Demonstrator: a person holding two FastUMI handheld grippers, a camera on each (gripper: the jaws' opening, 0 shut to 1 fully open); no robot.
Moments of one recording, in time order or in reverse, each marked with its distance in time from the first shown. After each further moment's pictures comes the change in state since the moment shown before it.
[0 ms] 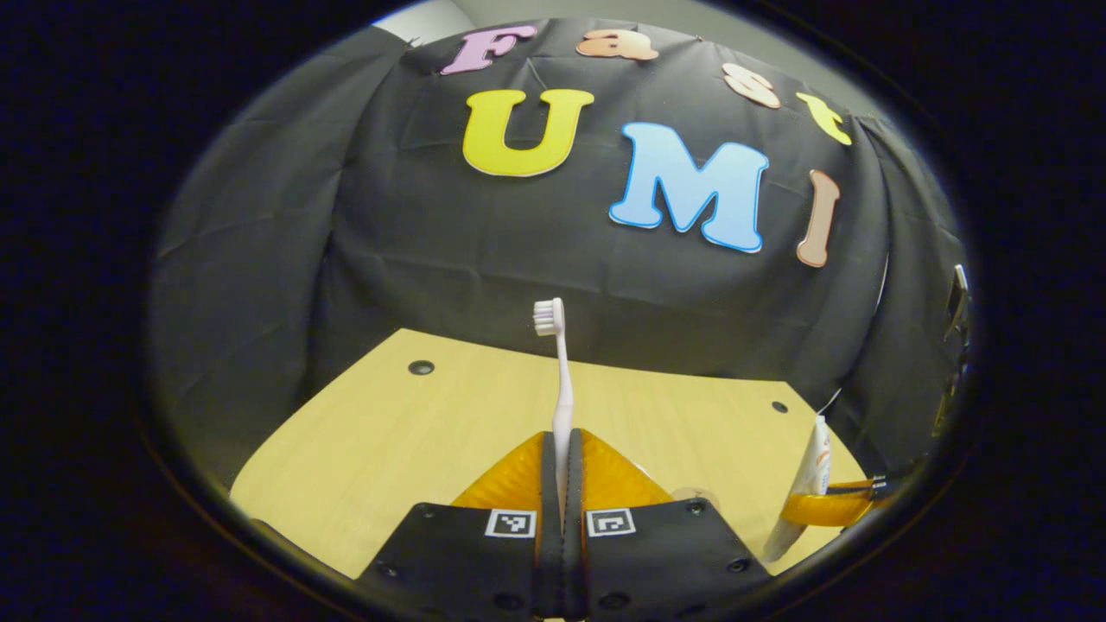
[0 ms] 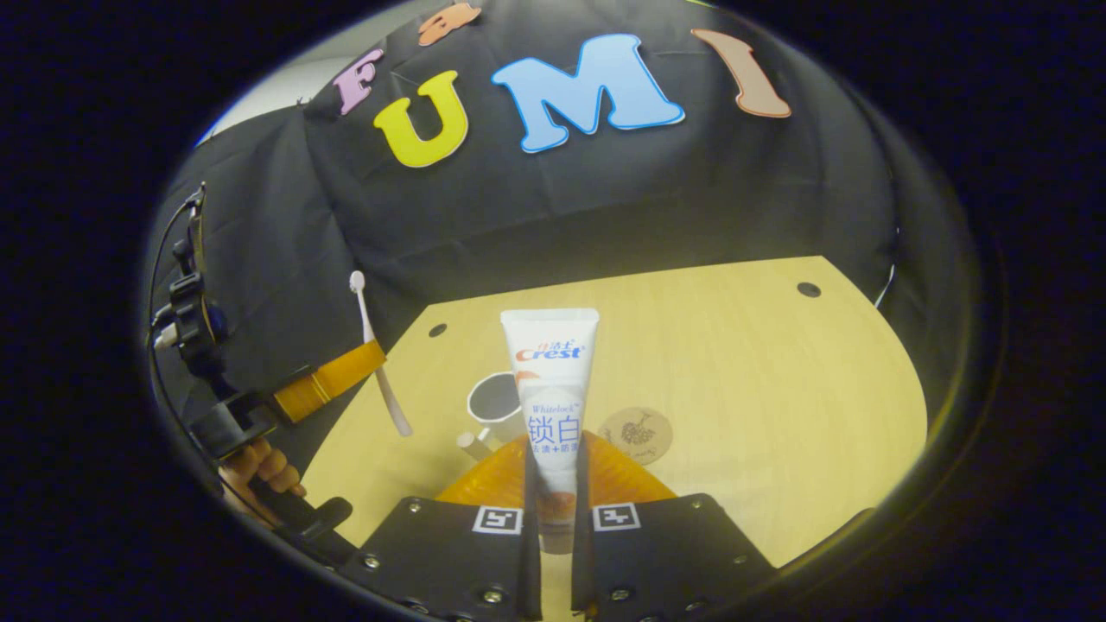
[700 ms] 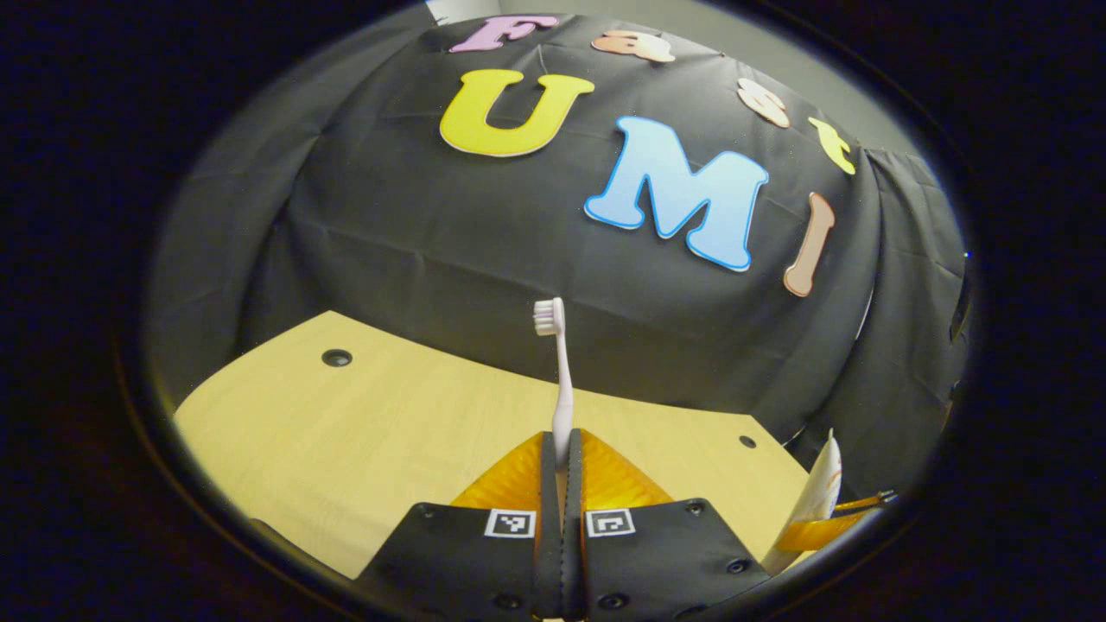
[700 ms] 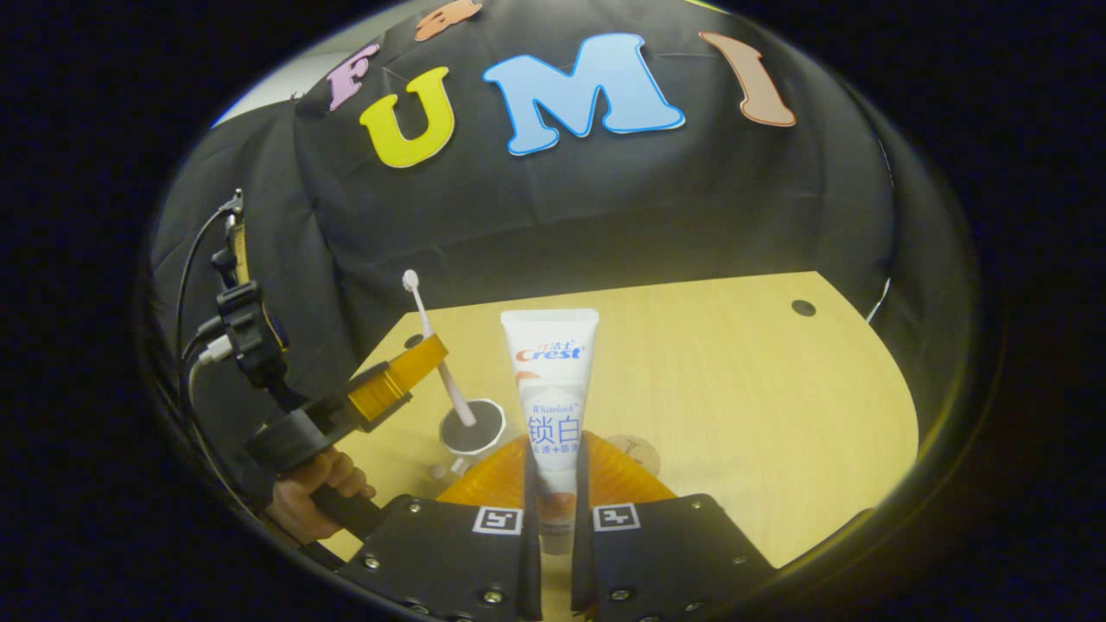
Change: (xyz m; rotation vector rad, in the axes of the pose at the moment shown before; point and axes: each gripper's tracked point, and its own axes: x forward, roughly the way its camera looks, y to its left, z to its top) left arm 0.109 -0.029 -0.035 -0.086 -0.001 -0.134; right arm 0.031 -0.013 0.019 -0.026 -0.003 -0.065
